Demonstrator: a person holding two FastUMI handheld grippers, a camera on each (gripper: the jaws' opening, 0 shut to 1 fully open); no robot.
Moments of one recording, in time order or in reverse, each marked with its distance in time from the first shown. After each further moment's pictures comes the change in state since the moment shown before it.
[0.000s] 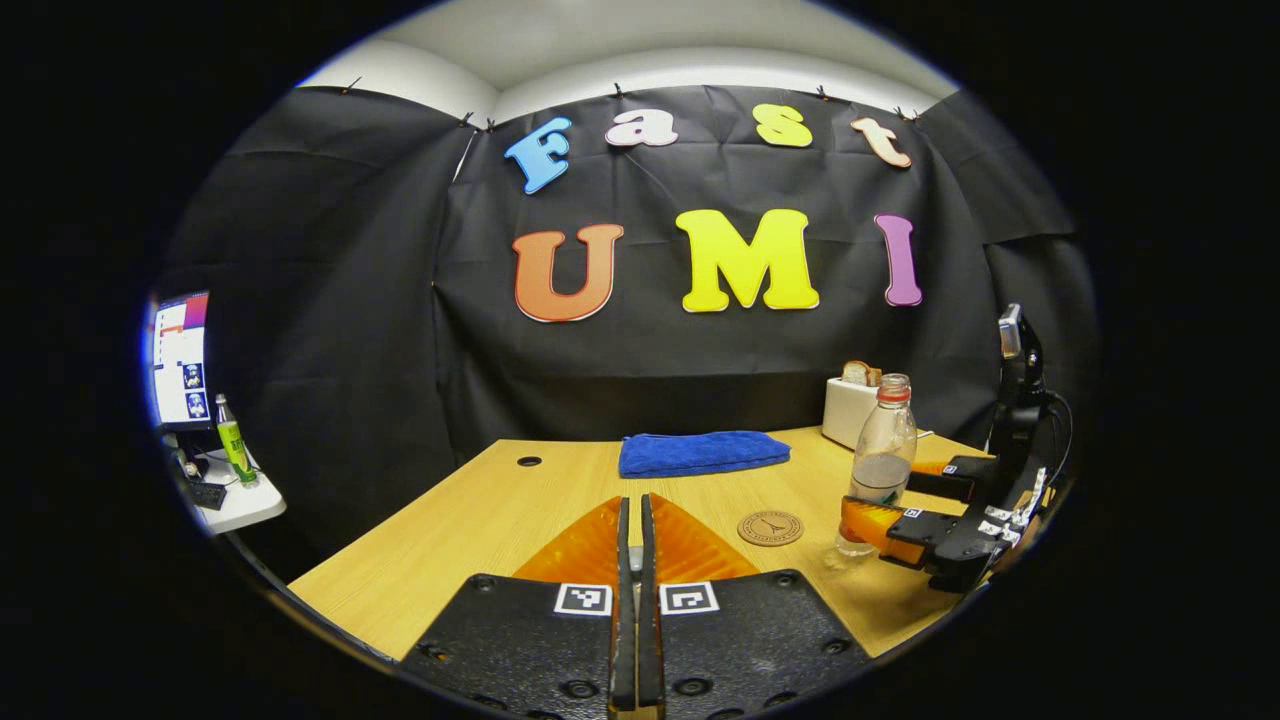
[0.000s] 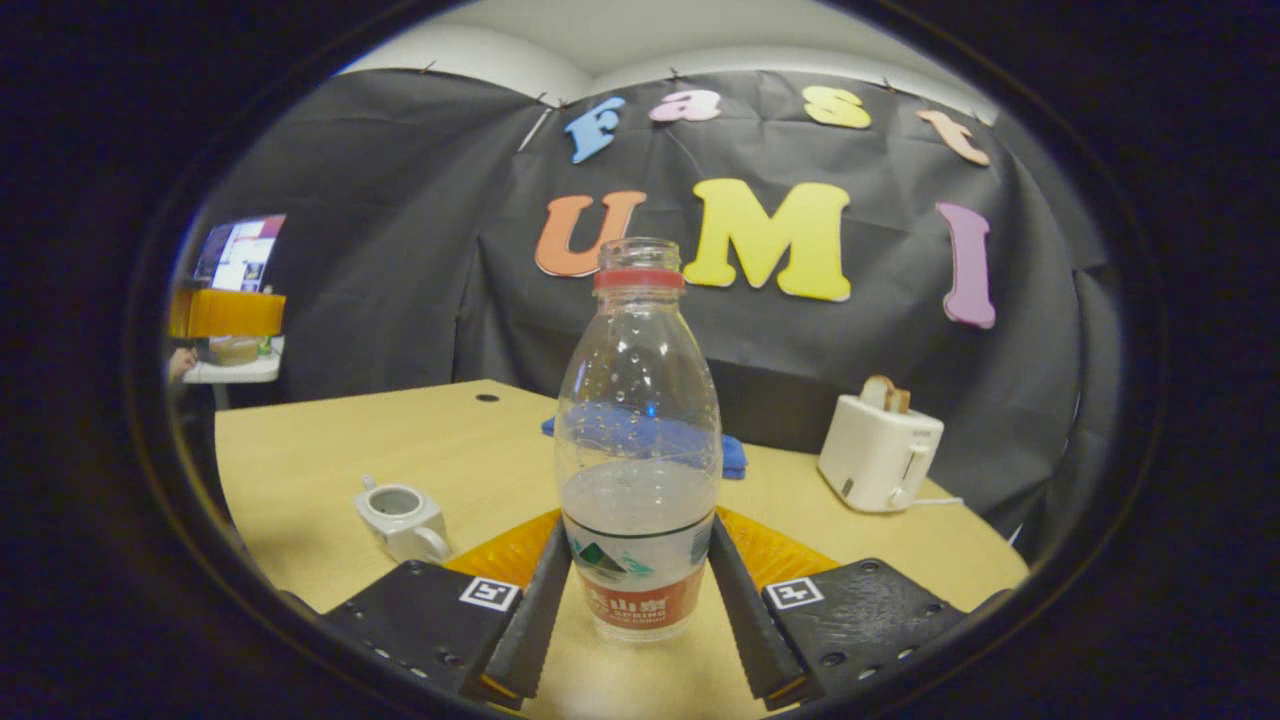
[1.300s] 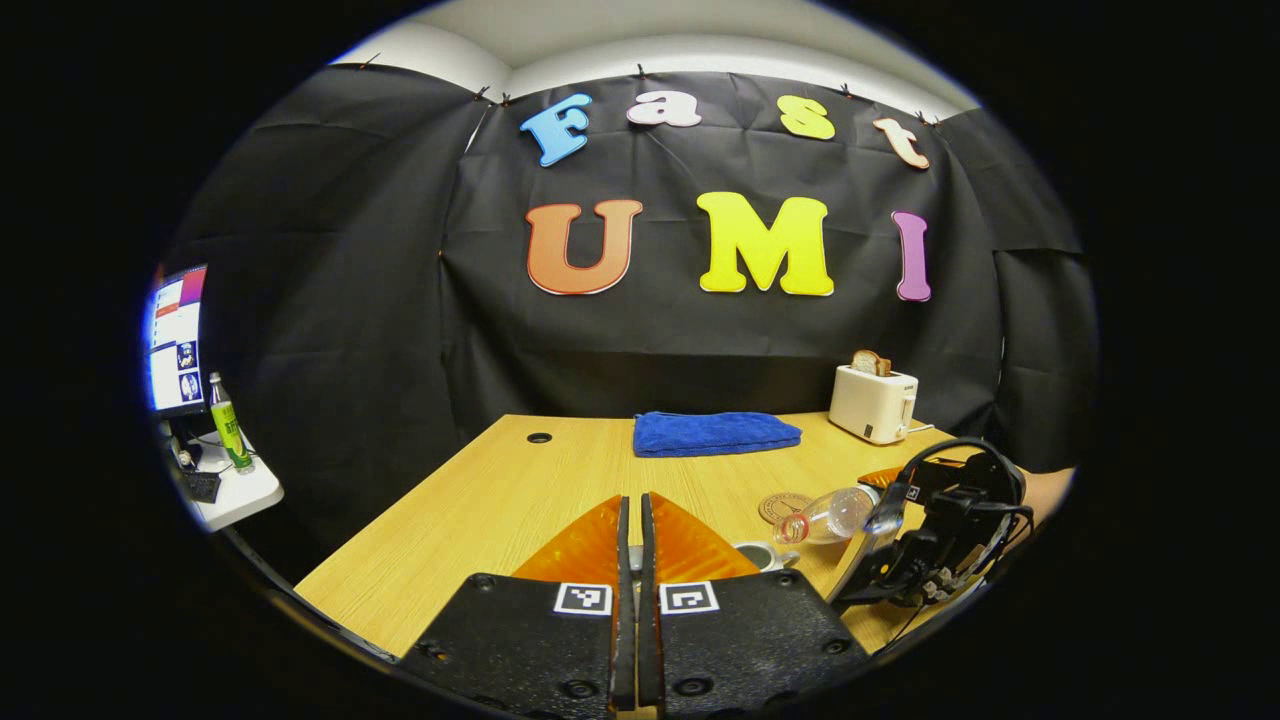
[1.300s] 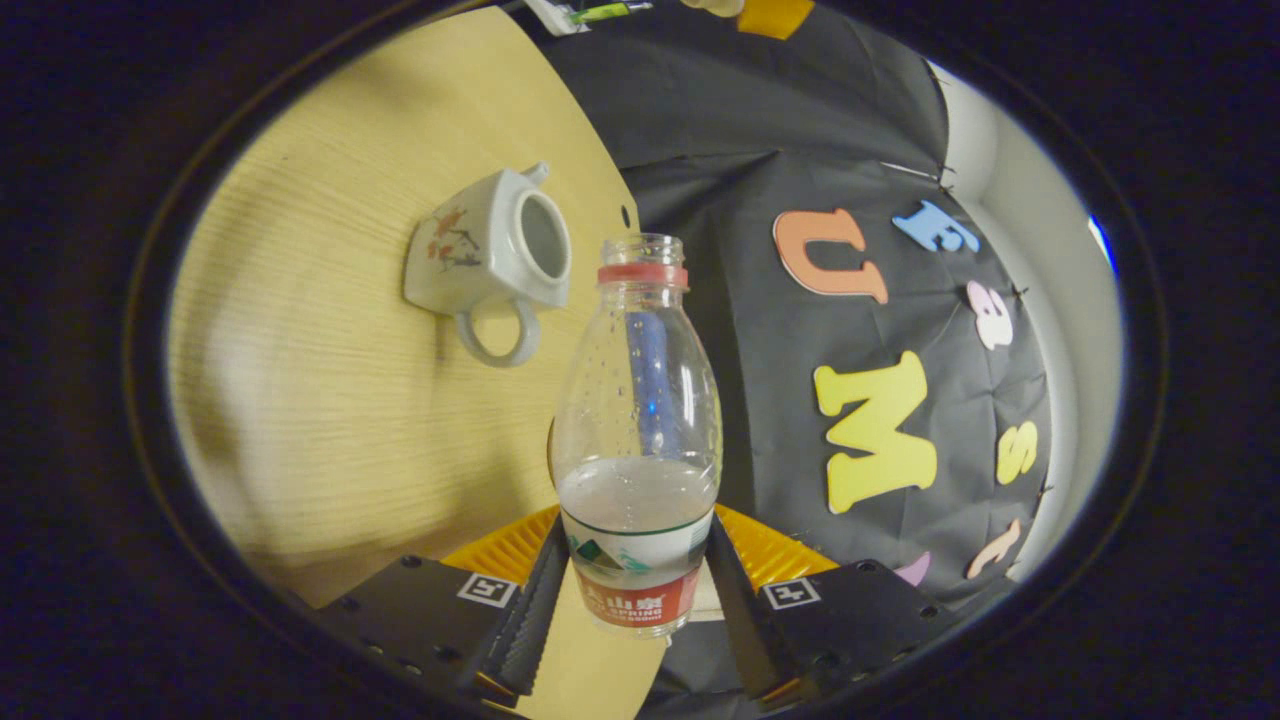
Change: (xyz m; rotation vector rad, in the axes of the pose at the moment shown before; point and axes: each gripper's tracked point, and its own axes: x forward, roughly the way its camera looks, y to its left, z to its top) left arm 0.004 0.039 -0.016 -0.047 0.079 -0.020; right arm 0.025 0.031 -0.027 -1.191 0.177 -0.106
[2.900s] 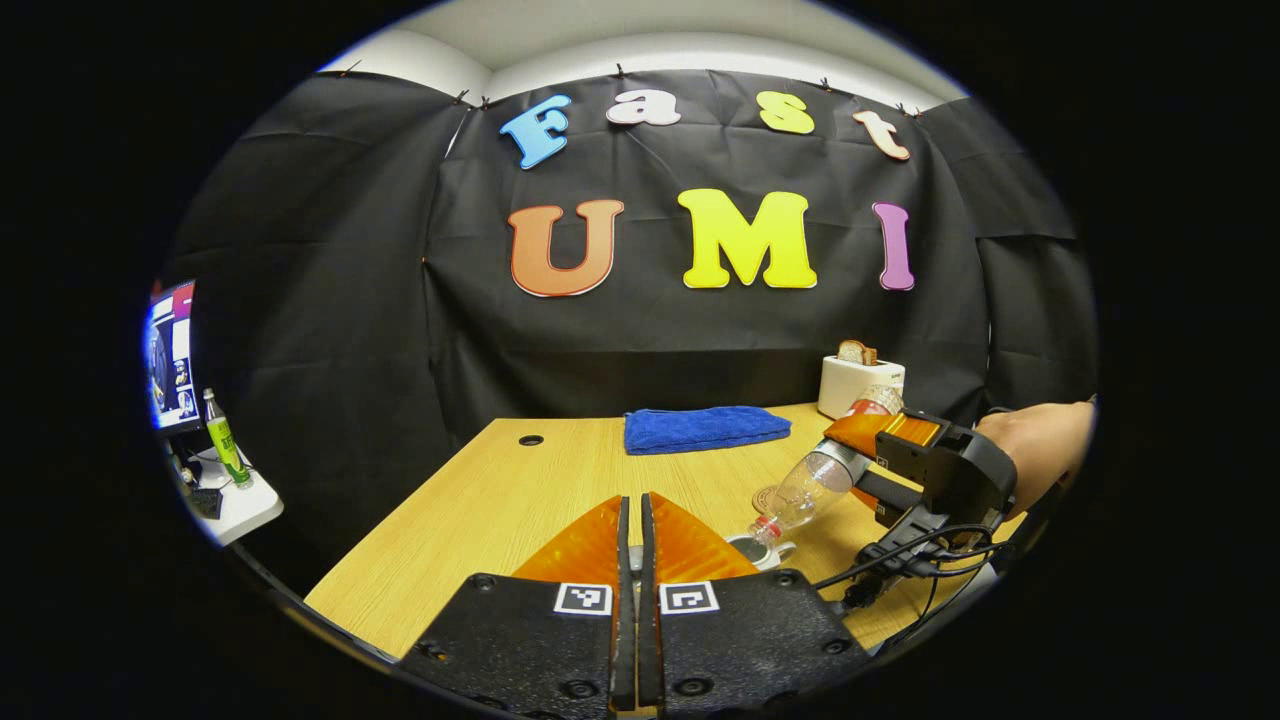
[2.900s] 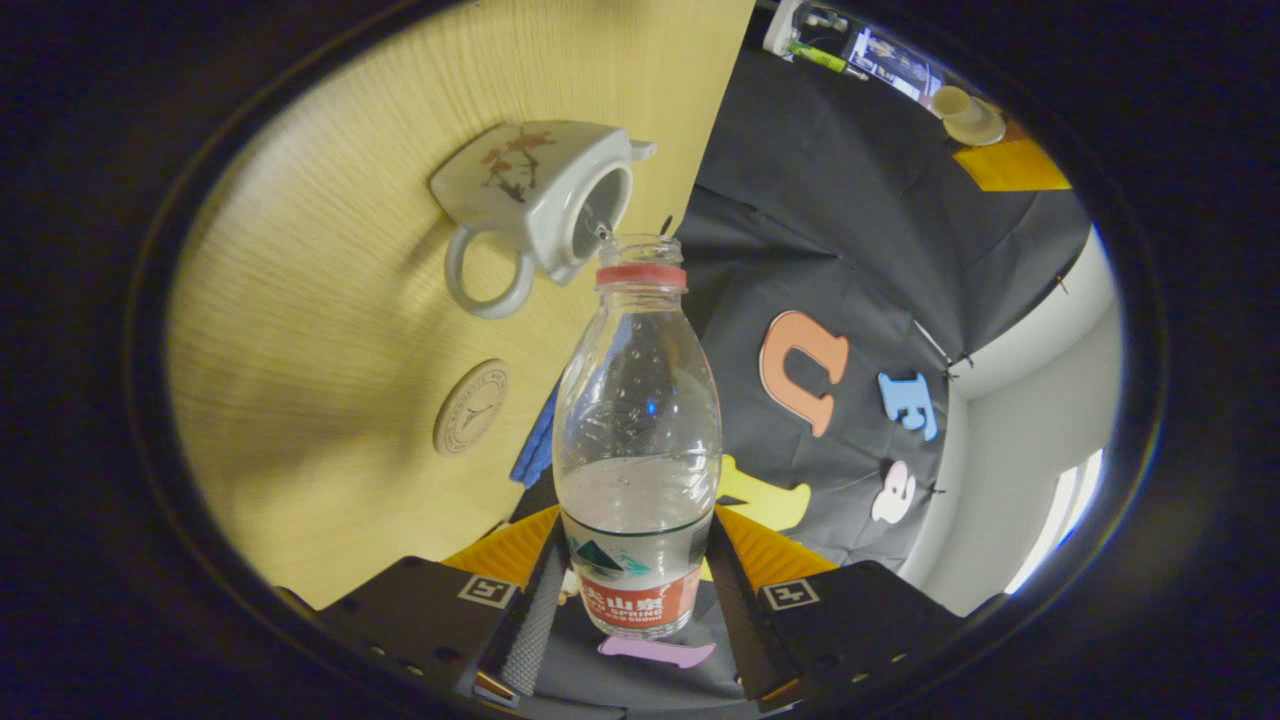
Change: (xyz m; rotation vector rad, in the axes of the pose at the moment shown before) left arm -0.004 -0.006 -0.001 0.048 0.004 -0.042; right arm -0.003 -0.068 0.029 -0.552 -0.036 -0.243
